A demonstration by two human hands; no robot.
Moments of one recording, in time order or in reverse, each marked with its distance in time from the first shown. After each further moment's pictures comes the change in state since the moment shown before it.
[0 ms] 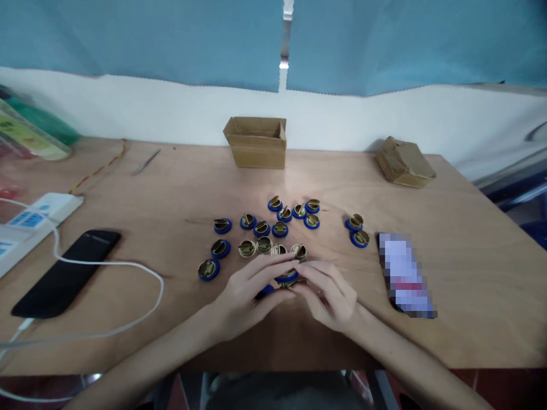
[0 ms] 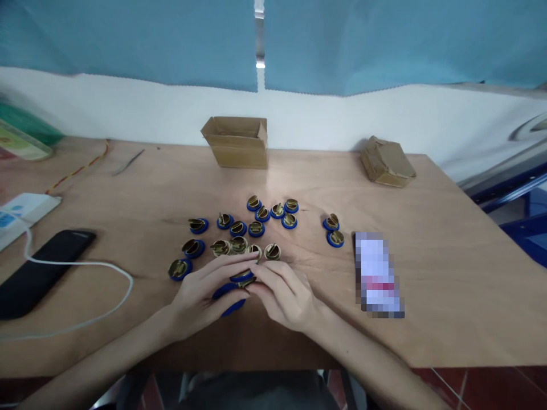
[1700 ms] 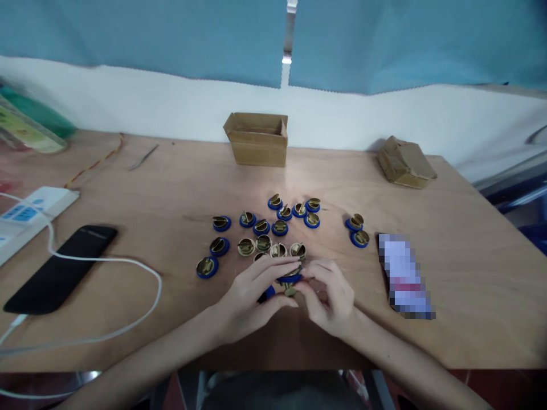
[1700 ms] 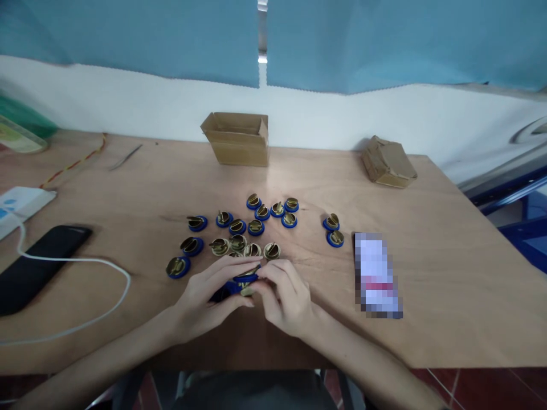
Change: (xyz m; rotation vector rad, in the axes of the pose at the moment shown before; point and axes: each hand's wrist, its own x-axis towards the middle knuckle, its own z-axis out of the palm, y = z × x) left_hand -0.001 0.003 0.009 -0.030 -0.002 -0.041; right_hand -0.001 -0.006 0.005 0.046 0.074 0.111
